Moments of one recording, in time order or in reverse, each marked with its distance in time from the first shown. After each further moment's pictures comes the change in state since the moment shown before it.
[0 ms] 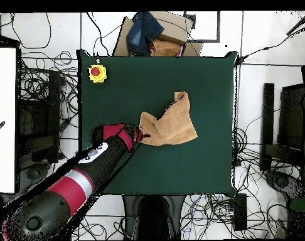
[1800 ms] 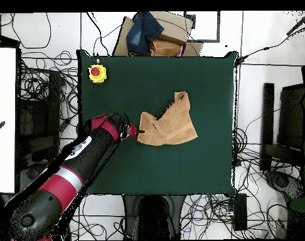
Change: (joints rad) arm 0.044 0.146 -0.123 -0.213 0.031 0.175 0.209
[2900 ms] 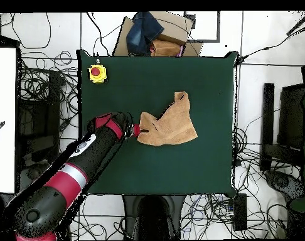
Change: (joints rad) arm -0.029 0.029 -0.026 -0.026 0.000 0.000 0.000
